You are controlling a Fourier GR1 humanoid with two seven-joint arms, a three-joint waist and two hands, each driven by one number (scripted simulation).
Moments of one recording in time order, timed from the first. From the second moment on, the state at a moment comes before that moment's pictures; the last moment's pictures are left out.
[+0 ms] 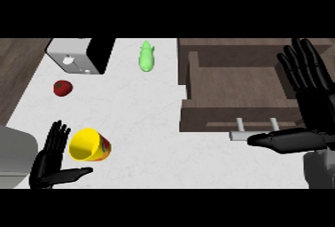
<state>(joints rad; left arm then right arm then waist) -0.08 0.19 0.32 -0.83 0.07 -0.26 -0.66 -0.26 -0.18 -0.10 -1.86 -0.09 0.16 0.10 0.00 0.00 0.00</state>
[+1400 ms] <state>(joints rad) -0.40 0.23 0.34 -0.21 0.00 -0.25 -0.99 -0.30 -0.20 -0.14 -1.86 -0.13 0.18 0.15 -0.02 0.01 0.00</state>
